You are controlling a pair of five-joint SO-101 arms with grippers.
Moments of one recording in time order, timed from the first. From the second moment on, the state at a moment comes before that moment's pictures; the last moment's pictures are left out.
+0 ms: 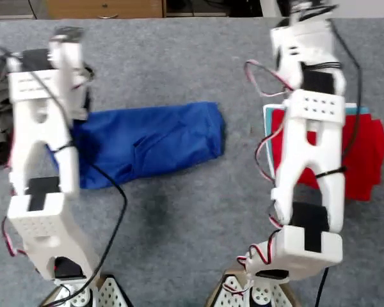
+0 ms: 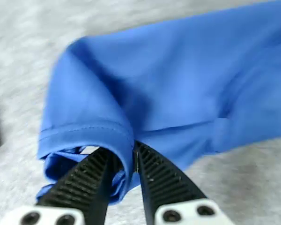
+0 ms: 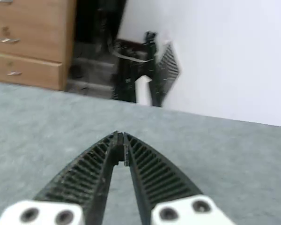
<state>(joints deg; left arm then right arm) -5.4 18.9 -31.0 99.2 -20.3 7.8 4.5 -7.0 31.2 9.8</state>
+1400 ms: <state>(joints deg) 27.8 34.3 -41.2 82.8 4.5 17.8 4.6 -11.0 31.2 13.1</state>
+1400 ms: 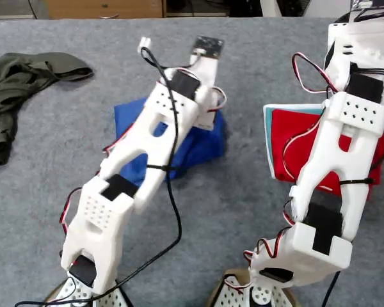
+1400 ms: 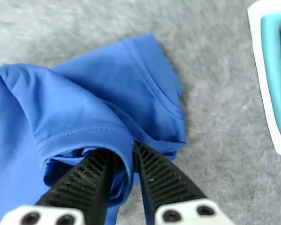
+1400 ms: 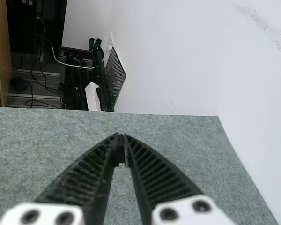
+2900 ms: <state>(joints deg) 33.7 36.7 -41.3 76.4 4.7 17.8 4.6 -11.0 31.2 13.1</state>
